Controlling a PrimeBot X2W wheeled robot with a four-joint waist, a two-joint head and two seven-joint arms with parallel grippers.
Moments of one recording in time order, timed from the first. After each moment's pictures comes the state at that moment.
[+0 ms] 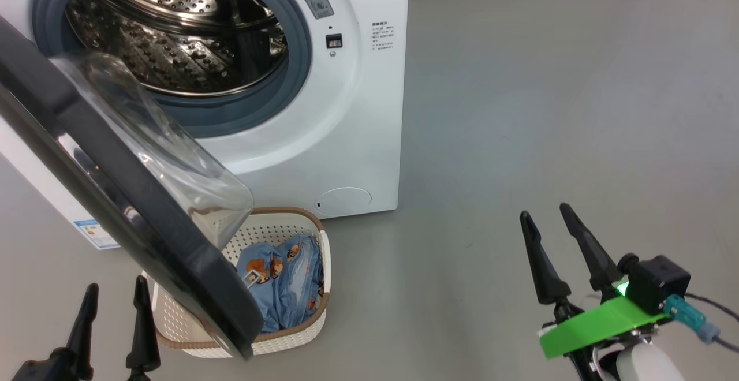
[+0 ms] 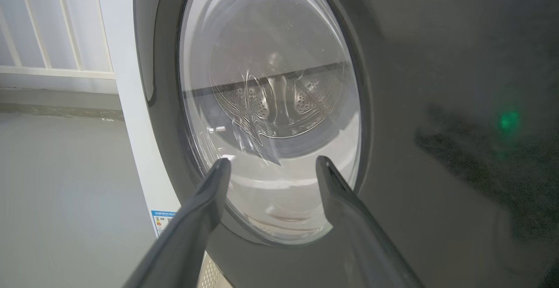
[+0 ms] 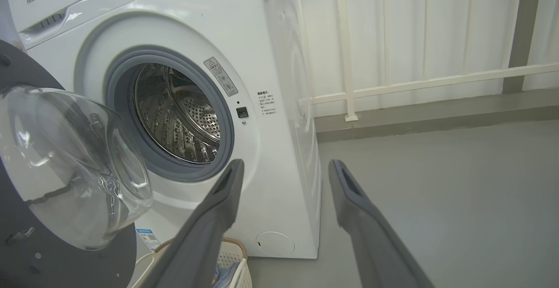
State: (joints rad) left arm 0.02 0.05 0.11 0.12 -0.24 -0.13 -0.25; right arm -0.15 -0.10 0.11 0.16 0.34 0.12 -0.25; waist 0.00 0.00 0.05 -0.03
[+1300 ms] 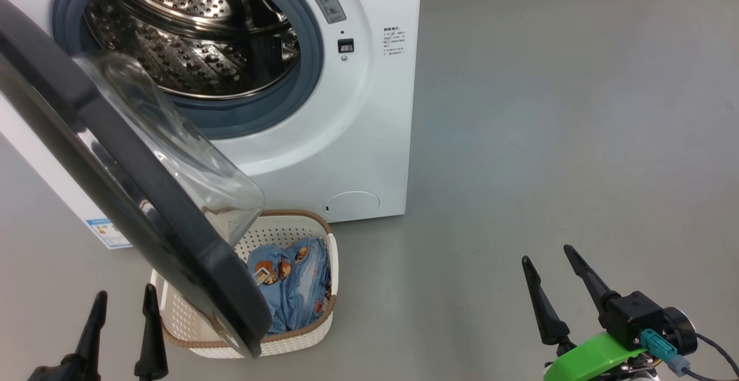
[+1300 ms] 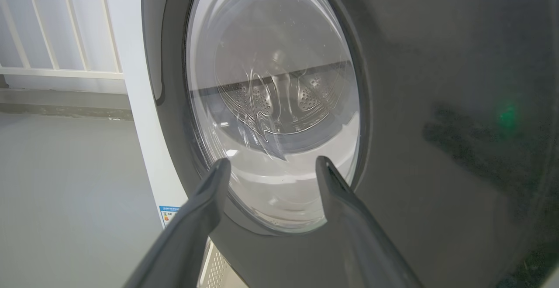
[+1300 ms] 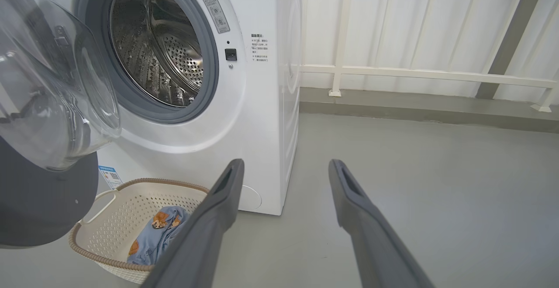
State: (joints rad) left arm 0.04 0.04 0.10 0.12 -0.21 -0.13 -0.25; right arm -0.05 -0.05 0.02 0.18 0.05 0.12 -0.25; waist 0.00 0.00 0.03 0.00
